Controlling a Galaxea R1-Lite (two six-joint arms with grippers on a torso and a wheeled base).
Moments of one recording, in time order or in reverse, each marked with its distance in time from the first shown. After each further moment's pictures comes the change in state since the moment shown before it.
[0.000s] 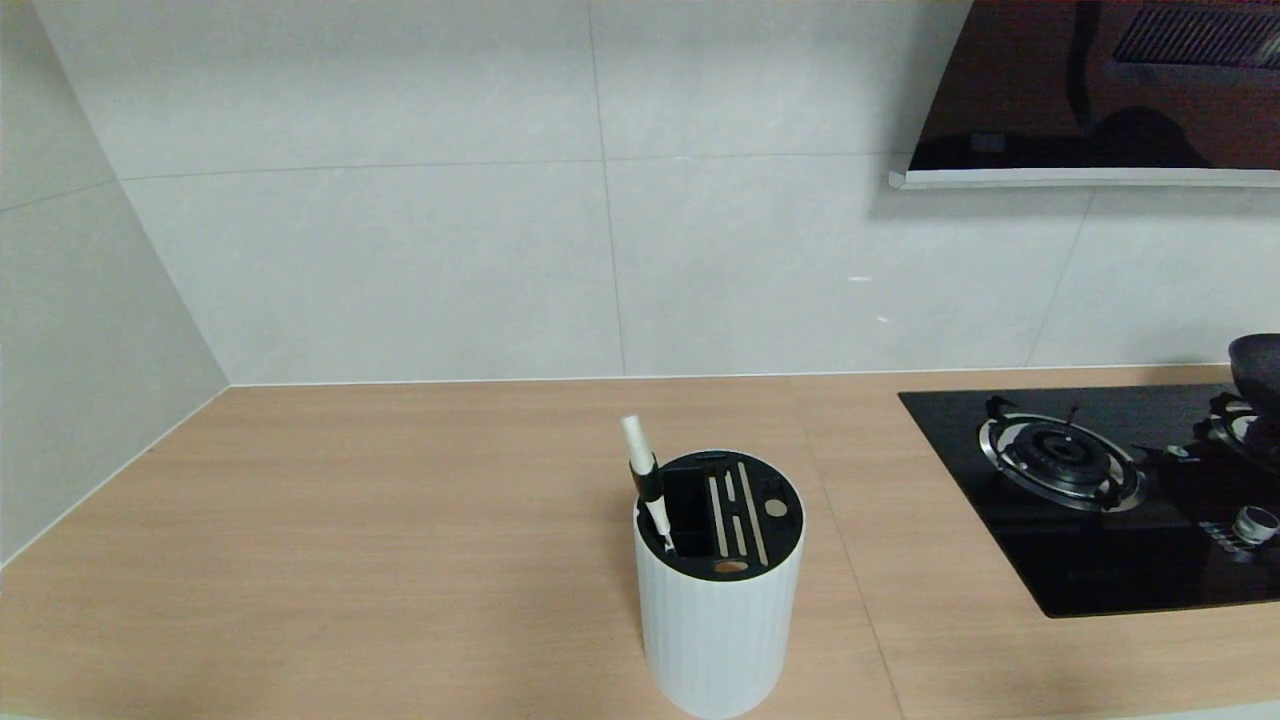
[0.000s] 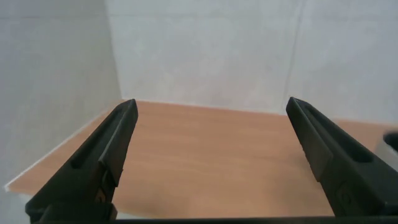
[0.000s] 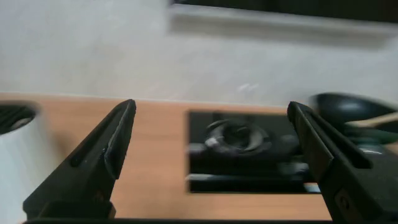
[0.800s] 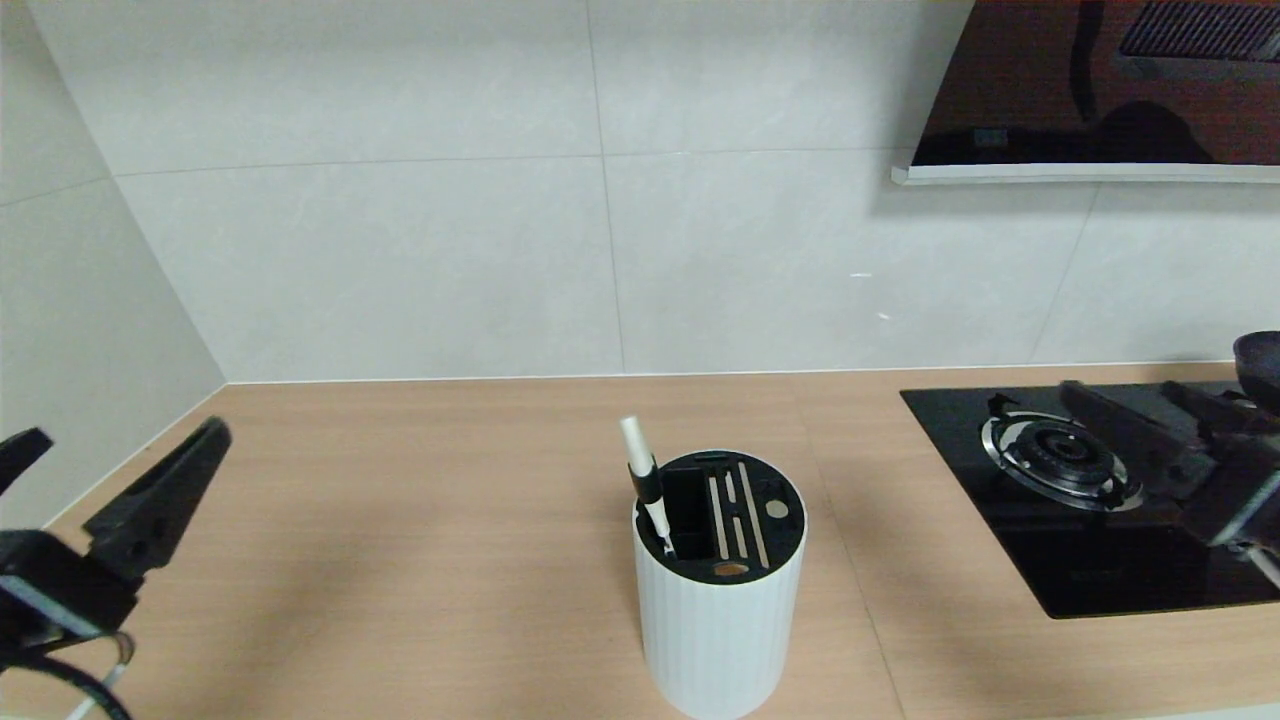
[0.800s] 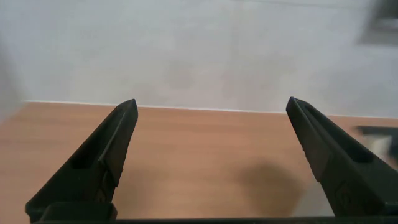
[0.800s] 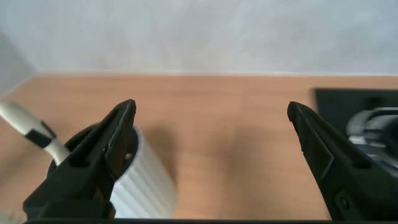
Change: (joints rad) left arm -0.417 0.764 0.133 -0.770 0.230 -0.011; right arm 0.370 0.950 -0.080 -0.678 -0.028 0.297
